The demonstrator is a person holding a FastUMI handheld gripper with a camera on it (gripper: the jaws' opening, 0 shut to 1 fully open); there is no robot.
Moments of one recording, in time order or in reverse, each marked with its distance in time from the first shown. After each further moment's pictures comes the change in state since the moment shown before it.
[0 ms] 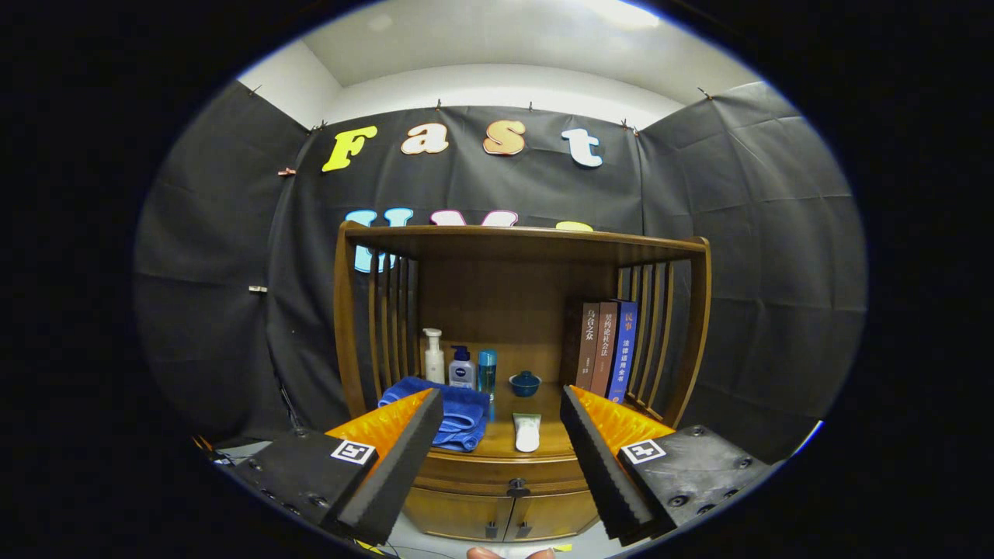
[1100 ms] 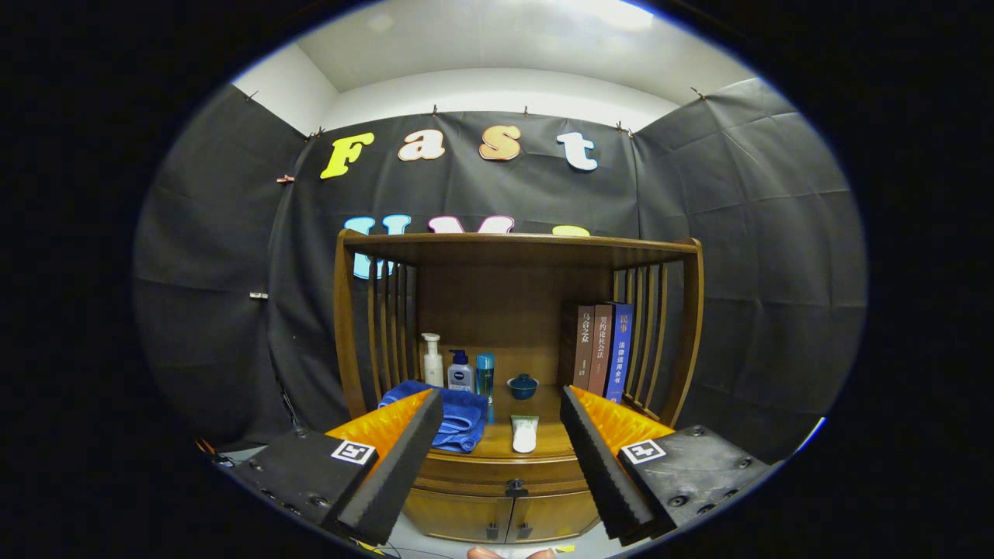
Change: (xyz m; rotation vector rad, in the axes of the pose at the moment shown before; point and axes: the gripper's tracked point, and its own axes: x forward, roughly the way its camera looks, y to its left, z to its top) arm -0.008 -0.011 0.006 0.020 -0.014 0.003
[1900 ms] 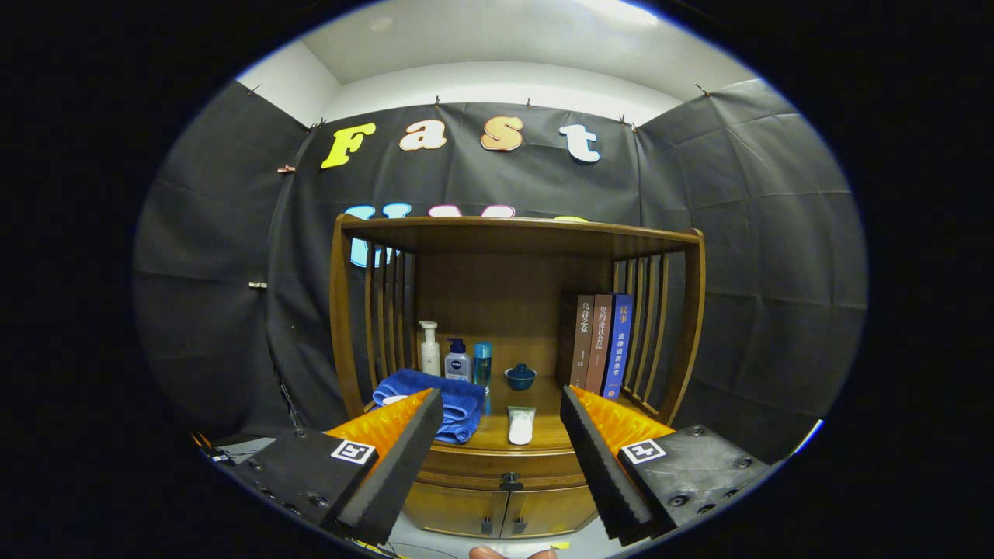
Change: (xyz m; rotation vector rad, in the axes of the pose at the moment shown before) arm 0.003 -0.010 -0.009 -0.002 0.029 -0.002
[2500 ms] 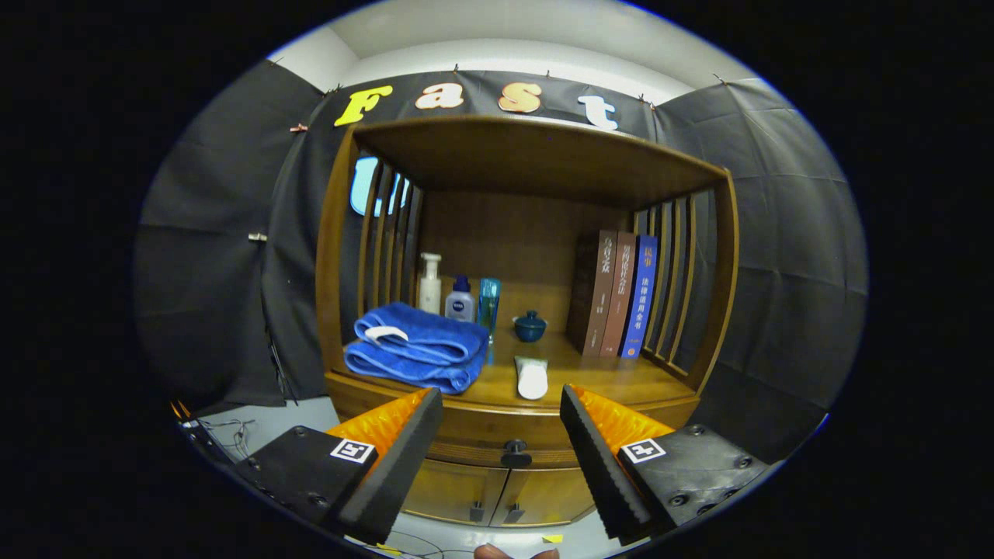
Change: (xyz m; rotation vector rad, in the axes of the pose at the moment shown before) arm 0.031 0.012 -0.098 -0.048 0.089 0.034
